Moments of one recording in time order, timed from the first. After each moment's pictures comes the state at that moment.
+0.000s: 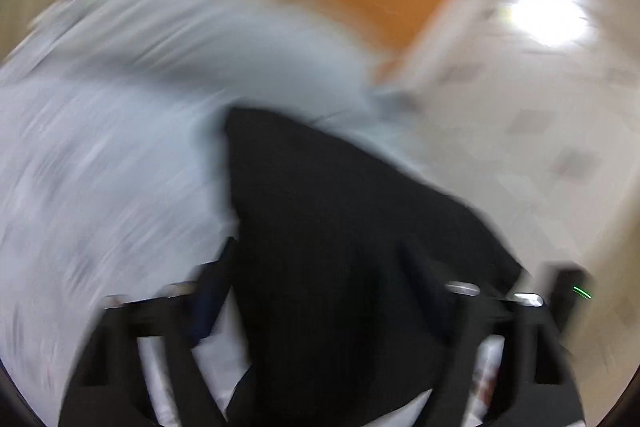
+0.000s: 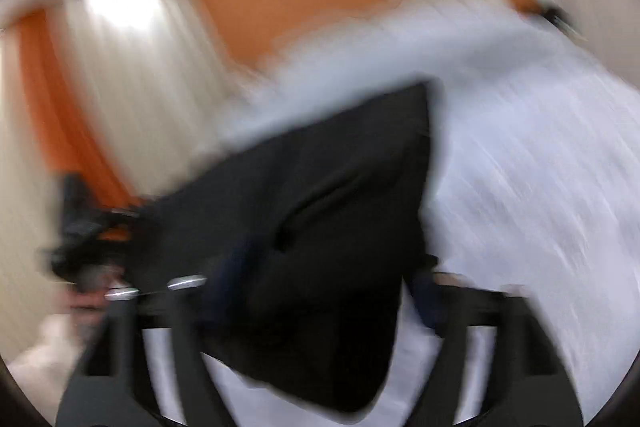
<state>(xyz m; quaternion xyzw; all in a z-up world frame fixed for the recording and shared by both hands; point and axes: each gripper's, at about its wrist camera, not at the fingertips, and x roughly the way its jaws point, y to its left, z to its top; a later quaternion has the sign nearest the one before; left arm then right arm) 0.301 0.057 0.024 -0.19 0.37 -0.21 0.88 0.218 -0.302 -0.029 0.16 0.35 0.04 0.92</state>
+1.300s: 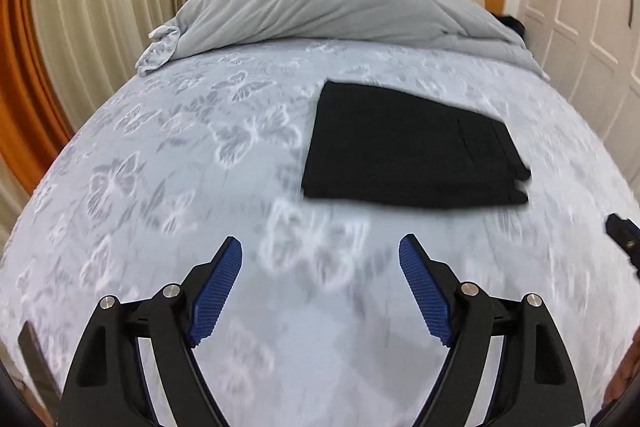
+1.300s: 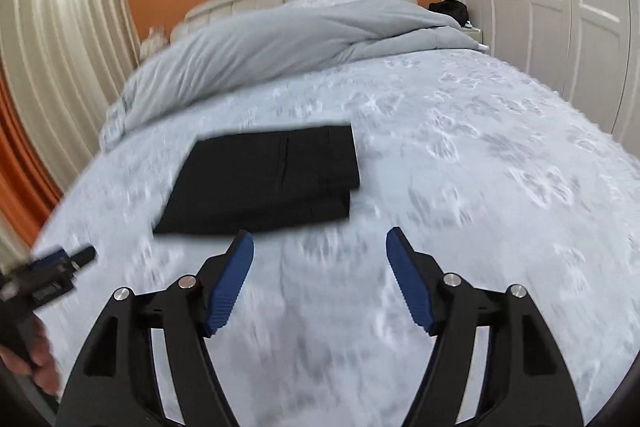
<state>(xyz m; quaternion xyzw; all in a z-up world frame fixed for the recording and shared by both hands) 0.117 0.022 0.006 0.02 0.40 -0.04 0.92 0.063 -0.234 0.003 0.07 0.34 -0.07 0.94</state>
